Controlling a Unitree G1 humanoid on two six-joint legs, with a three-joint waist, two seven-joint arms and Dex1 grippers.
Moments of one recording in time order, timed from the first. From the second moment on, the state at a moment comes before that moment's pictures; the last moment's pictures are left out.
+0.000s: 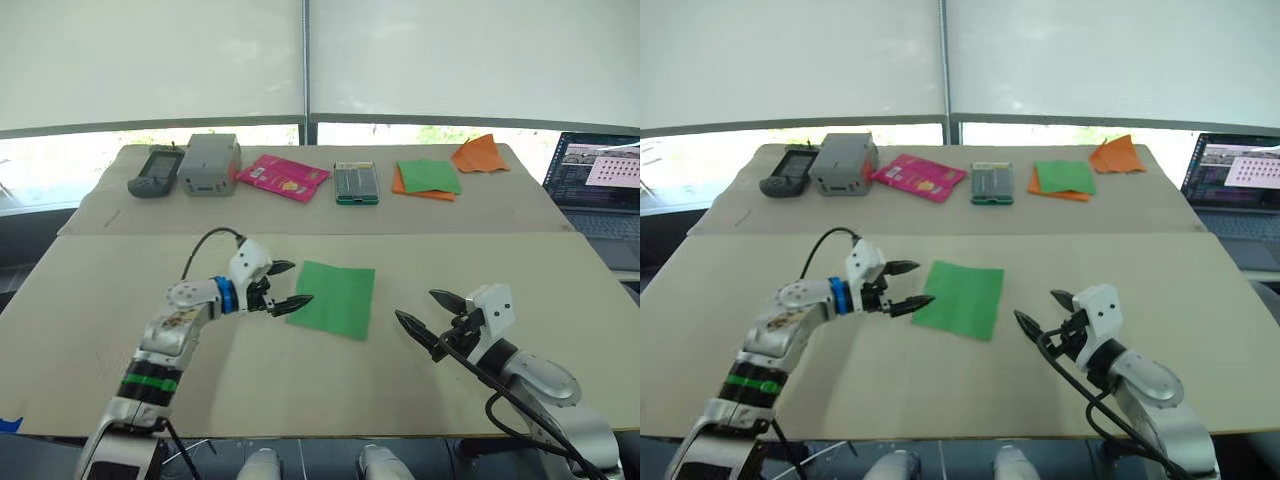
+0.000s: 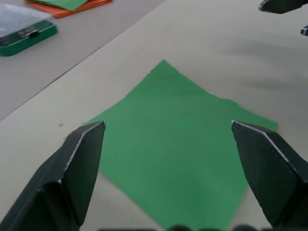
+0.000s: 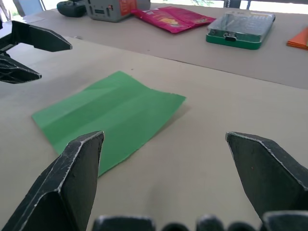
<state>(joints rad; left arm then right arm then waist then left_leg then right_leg) -0.53 0.45 -0.16 0.27 -0.24 0.20 -1.02 0.09 -0.46 -0.12 -0.48 0.40 0.44 0.52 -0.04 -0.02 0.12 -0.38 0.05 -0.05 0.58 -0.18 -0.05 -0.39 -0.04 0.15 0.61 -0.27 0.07</state>
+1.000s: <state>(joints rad) -0.79 0.34 -0.27 0.92 0.05 -0.24 -1.06 -0.05 -0.45 0.01 -0.38 0.29 0.60 0.39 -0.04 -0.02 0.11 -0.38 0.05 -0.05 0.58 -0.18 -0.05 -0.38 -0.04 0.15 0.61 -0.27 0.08</state>
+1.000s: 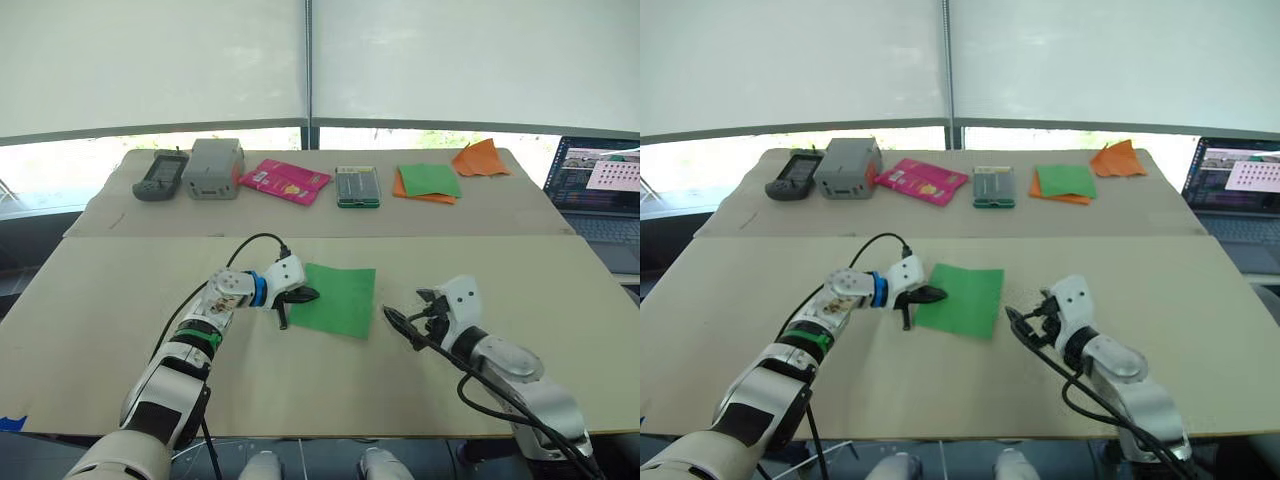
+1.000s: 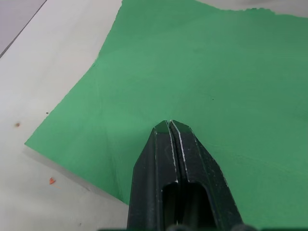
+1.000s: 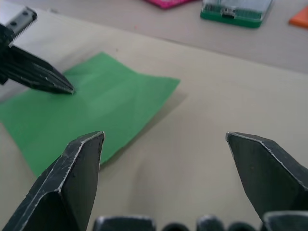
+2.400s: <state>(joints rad) -0.74 0.35 -0.24 0.84 0.05 -0.19 -1.06 -0.32 -0.29 0.13 -0.16 0.20 0.61 0.44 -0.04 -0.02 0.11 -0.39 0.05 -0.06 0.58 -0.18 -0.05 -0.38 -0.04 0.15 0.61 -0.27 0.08</state>
